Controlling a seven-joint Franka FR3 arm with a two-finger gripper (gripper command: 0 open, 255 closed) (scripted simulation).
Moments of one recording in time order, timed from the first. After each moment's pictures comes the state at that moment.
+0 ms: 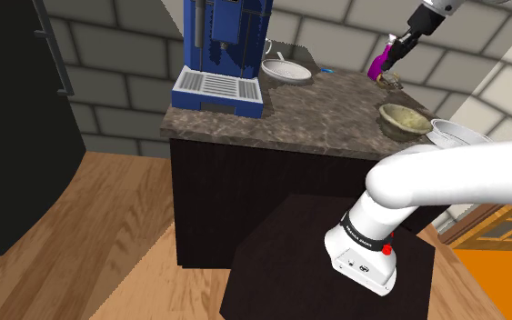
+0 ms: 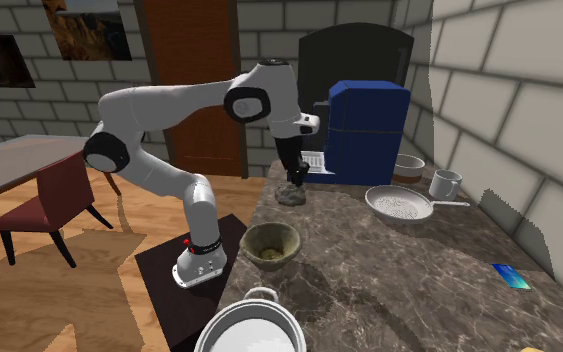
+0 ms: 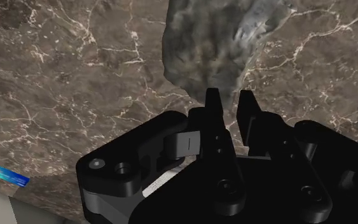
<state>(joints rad) -0.31 -0.82 -0.52 -2.23 -0.24 1.68 -0.57</state>
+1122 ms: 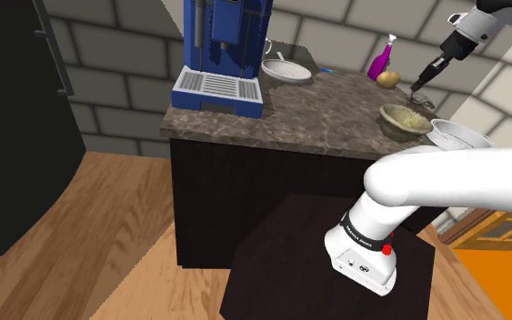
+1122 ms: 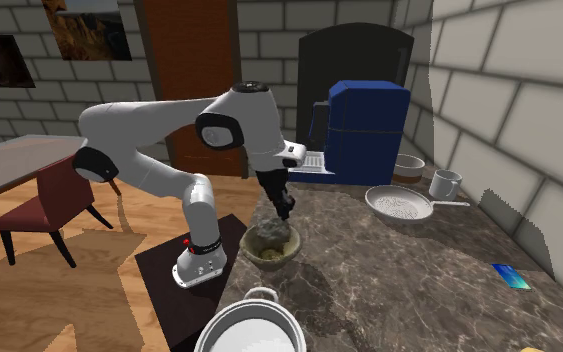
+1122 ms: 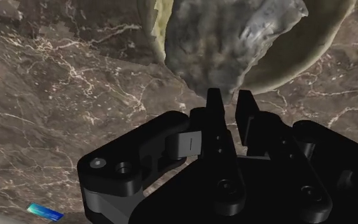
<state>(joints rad) -0.38 -0.89 -0.72 -2.24 -0.37 1.67 -0.77</state>
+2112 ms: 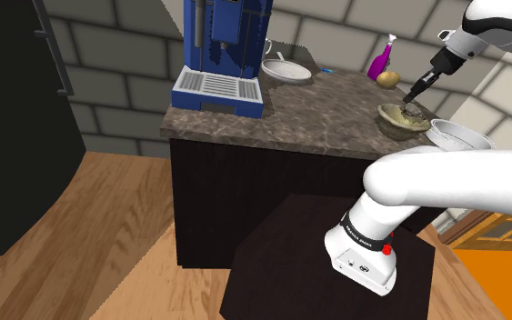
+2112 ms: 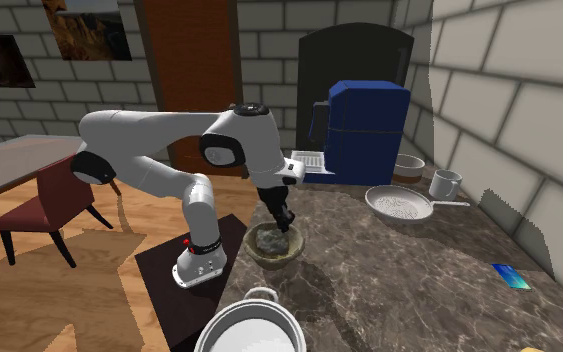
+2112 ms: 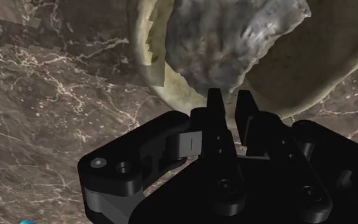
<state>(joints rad) -0.39 -0.91 -0.77 -2.35 -0.41 1.76 -0.78</state>
